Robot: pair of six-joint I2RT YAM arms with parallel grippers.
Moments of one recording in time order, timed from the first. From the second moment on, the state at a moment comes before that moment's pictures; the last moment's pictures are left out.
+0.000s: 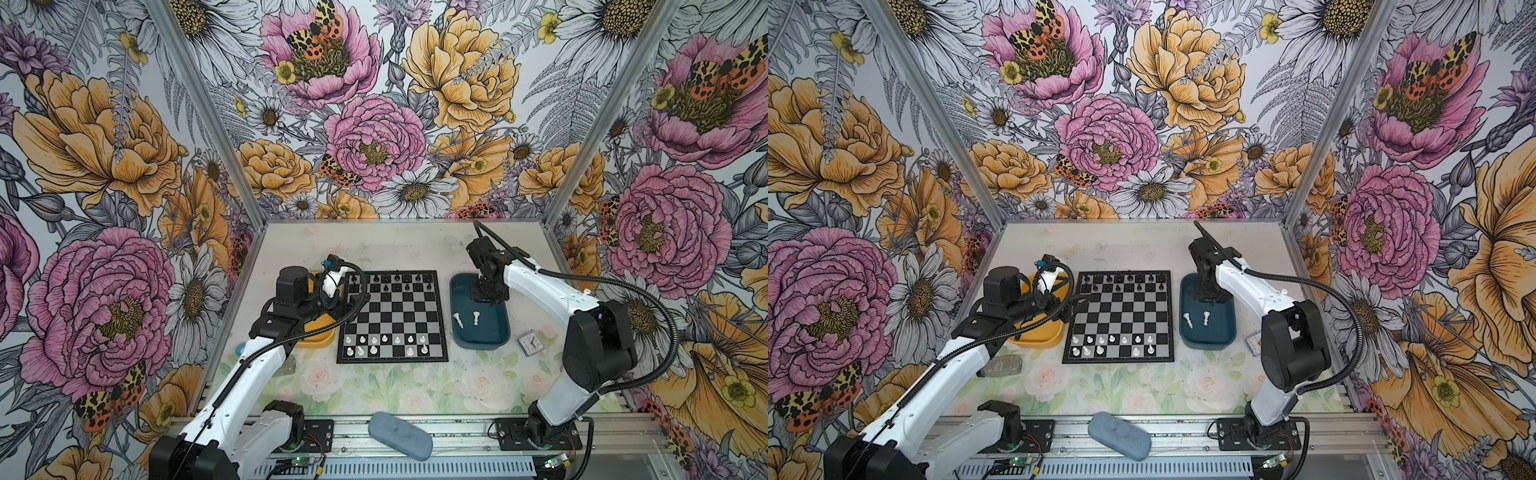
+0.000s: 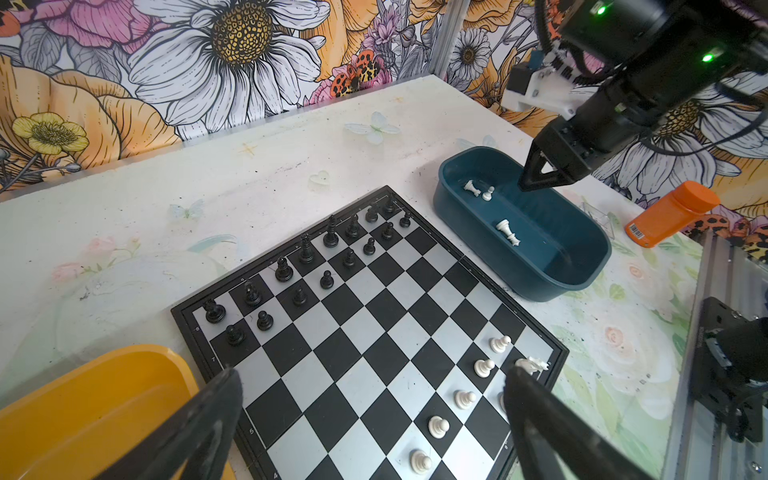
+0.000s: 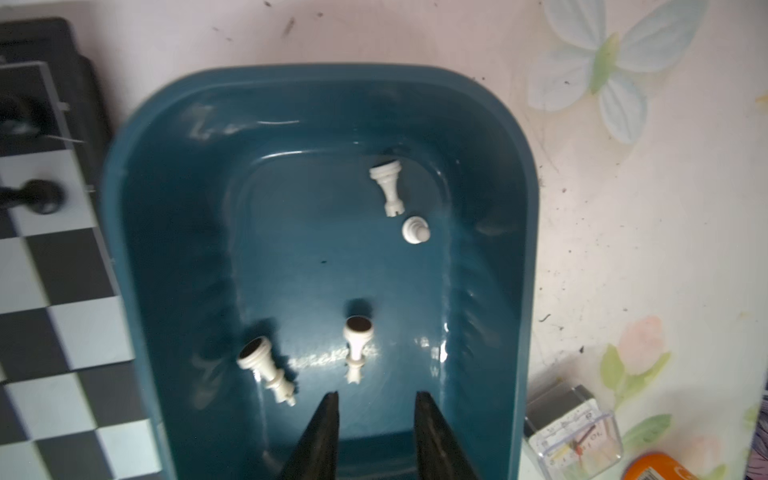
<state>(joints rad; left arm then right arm) -0.21 0.98 0.72 -0.23 0.54 0.10 0.32 1.70 1.31 -1.02 0.17 0.41</state>
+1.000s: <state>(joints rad) -0.21 1.00 0.72 -0.23 0.54 0.10 0.21 1.88 1.34 -0.90 0.18 0.34</state>
